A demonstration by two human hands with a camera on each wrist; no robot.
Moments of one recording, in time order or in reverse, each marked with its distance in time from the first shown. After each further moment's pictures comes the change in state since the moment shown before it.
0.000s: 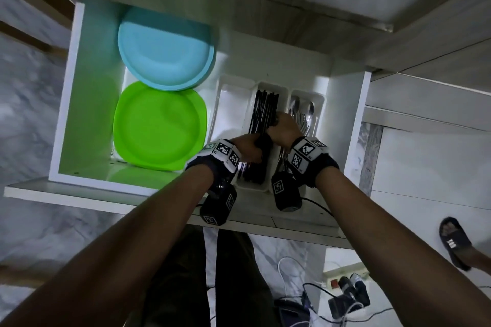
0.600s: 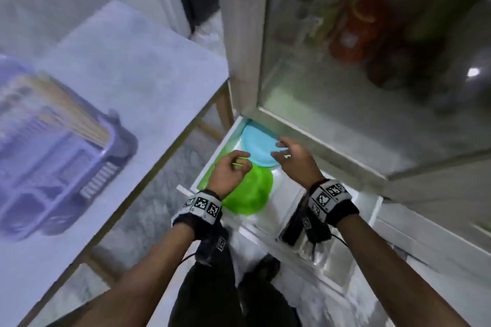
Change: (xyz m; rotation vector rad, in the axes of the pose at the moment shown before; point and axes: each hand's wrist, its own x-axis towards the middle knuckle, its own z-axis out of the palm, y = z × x) left_hand -0.312 -0.032 -0.093 -0.715 0.957 0.321; right_hand -0.224 -0.230 -0.040 -0.148 -0.038 -0.729
